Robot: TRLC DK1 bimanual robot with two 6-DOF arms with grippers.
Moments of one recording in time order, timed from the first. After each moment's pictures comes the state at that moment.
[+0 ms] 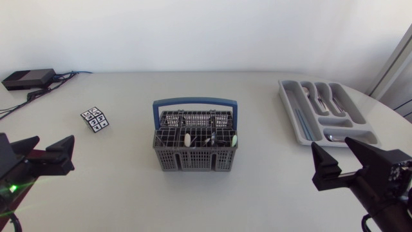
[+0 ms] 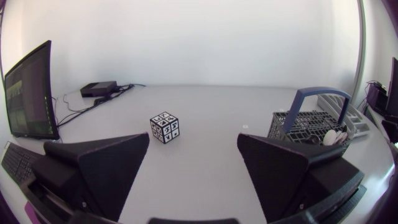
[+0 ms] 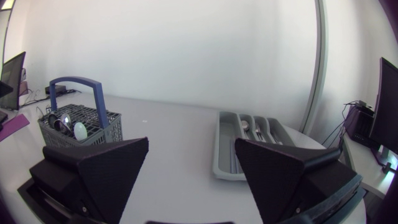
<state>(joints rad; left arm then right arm) 0.05 0.38 0.33 -0.28 -0.02 0.03 0.14 0.27 0.10 0.02 0.06 -0.06</state>
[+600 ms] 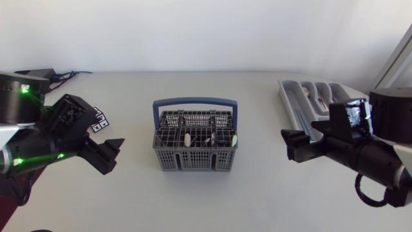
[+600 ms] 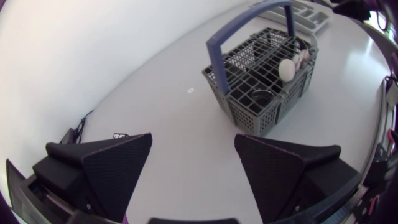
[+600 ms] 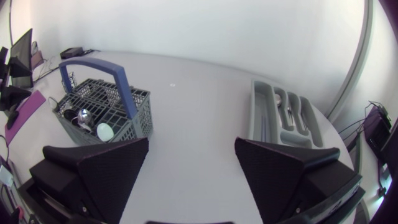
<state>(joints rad) -0.38 0.92 0.67 -0.44 -0.13 0.42 0.39 0.84 0.54 -0.24 0.16 0.02</state>
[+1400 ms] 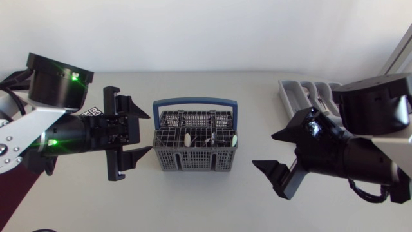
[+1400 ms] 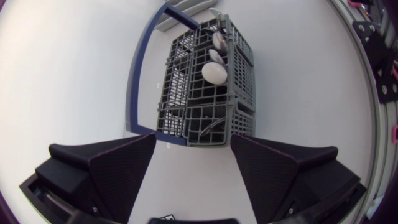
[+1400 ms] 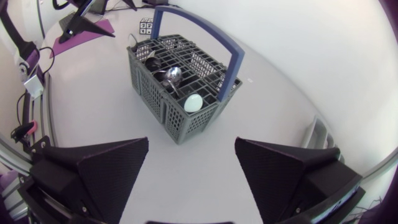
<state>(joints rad) -0.48 1.13 0.77 -0.37 0.08 1.15 0.57 0.94 0.66 -0.45 -0.07 -0.32</state>
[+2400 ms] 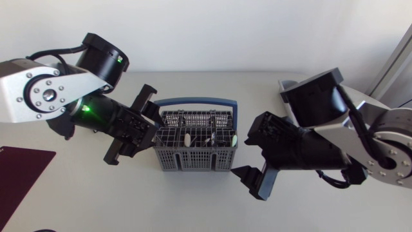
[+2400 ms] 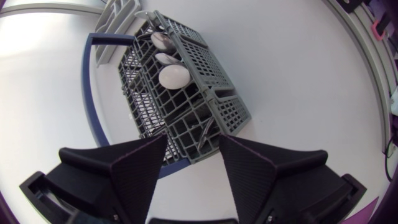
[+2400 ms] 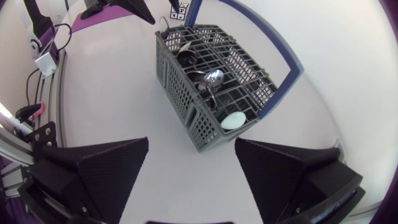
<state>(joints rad) -0.47 1.40 1.01 -0.61 0.13 1.68 0.65 1.18 0.75 -0.42 -0.12 -0.40</state>
